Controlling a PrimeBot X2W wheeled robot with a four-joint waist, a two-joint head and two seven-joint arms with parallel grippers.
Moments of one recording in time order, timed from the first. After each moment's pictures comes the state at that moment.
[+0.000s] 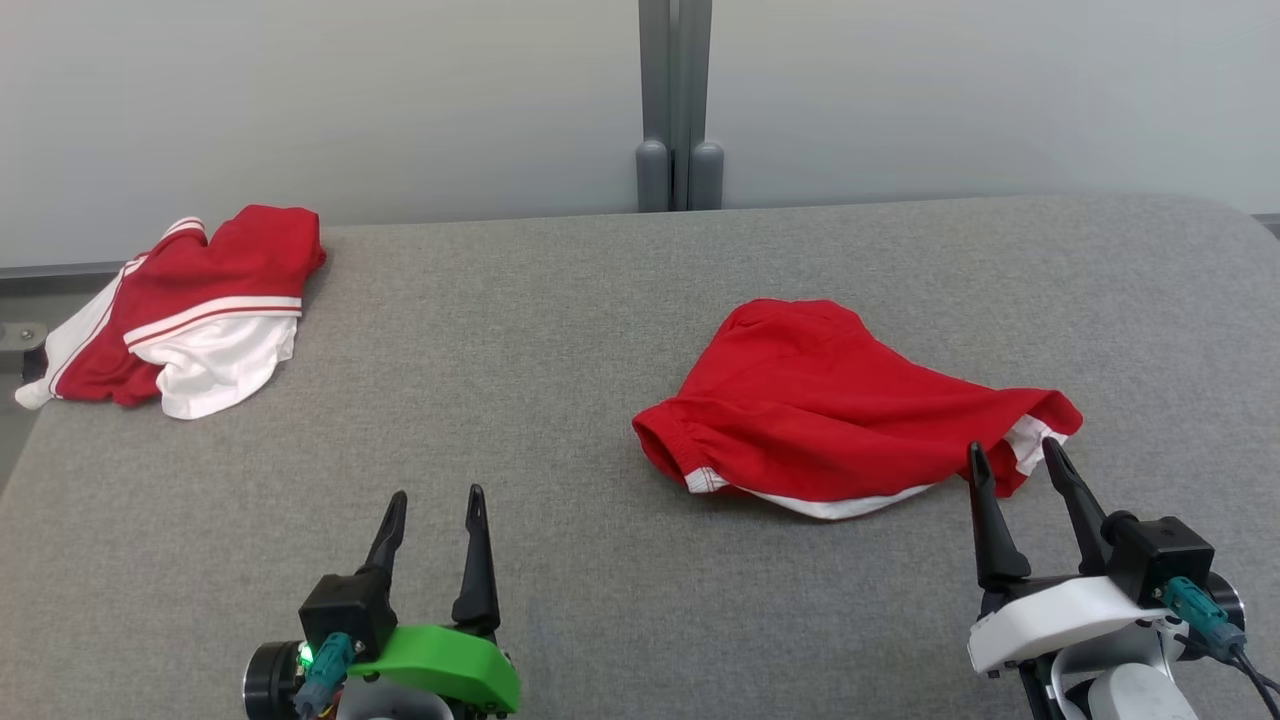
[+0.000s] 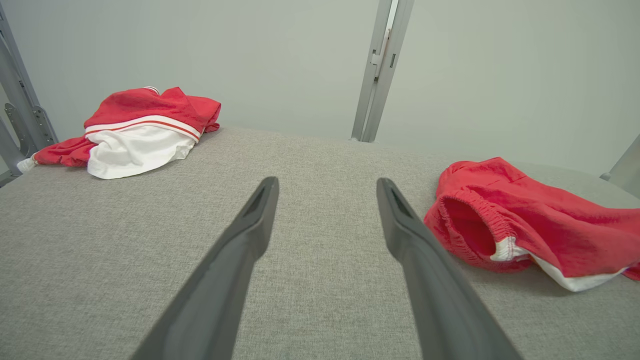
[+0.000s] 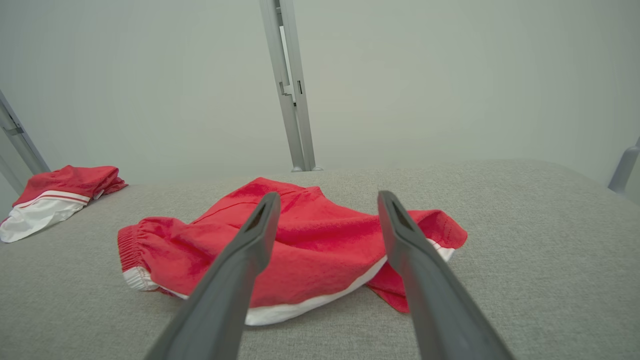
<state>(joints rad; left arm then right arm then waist) -0.07 0.05 -0.28 0.29 -0.33 0.11 -0.26 -0.03 -0.05 -0.02 0.22 0.15 0.13 -0.26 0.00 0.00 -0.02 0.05</state>
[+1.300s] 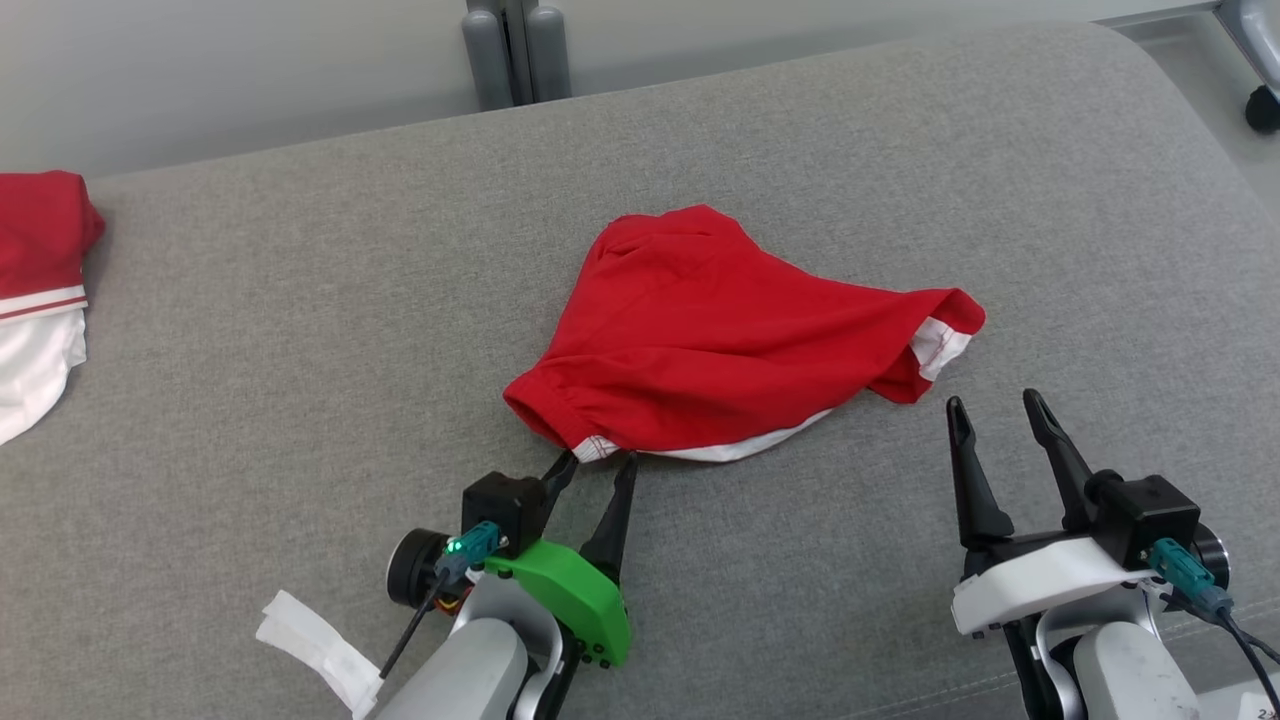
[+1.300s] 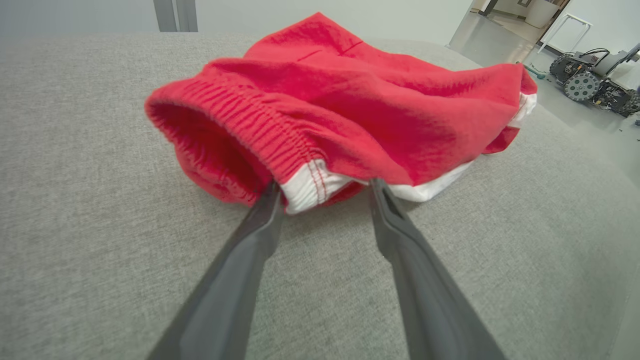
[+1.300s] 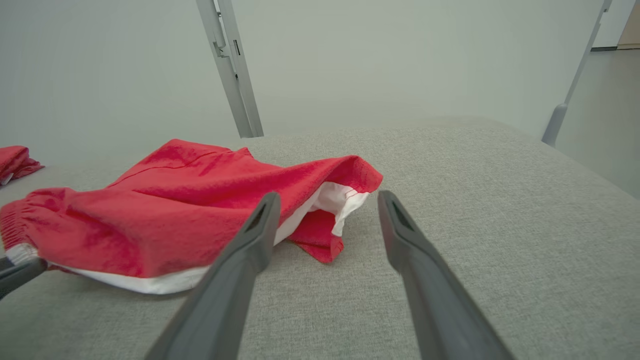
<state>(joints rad) -0.39 0.05 -0.68 0.62 -0.56 0.01 -0.26 -0.09 -0.05 0.01 0.21 0.14 0.13 -0.26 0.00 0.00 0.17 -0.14</state>
